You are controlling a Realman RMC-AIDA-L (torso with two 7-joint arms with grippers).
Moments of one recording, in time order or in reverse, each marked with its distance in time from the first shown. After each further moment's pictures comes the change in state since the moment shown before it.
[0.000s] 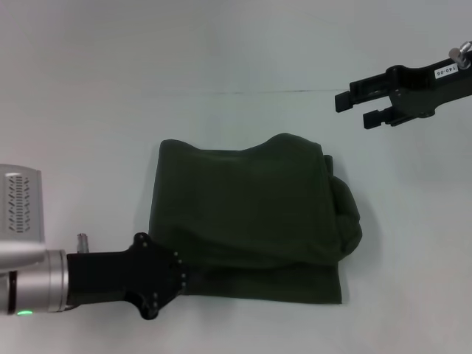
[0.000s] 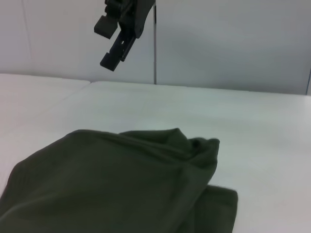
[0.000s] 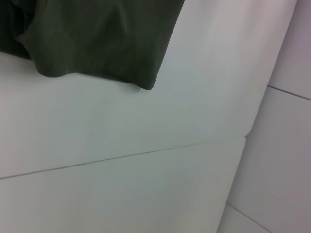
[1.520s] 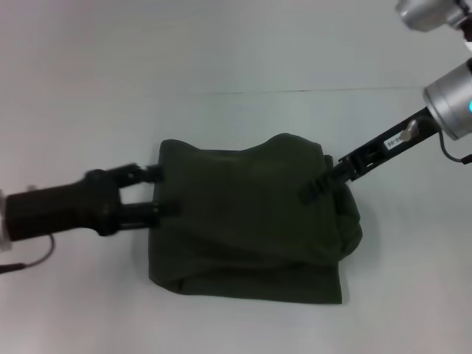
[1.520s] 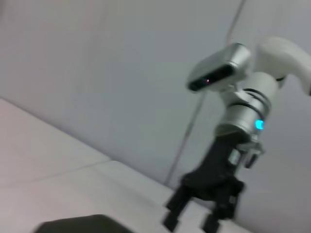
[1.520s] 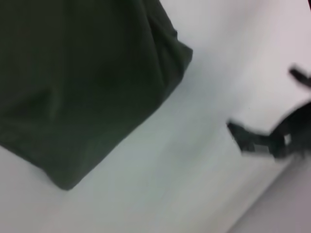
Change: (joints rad) left arm -0.076 0.105 -0.208 -0.095 -0.132 0.210 -0.411; right arm 0.049 0.080 -0.241 -0.005 0.004 -0.073 -0.351
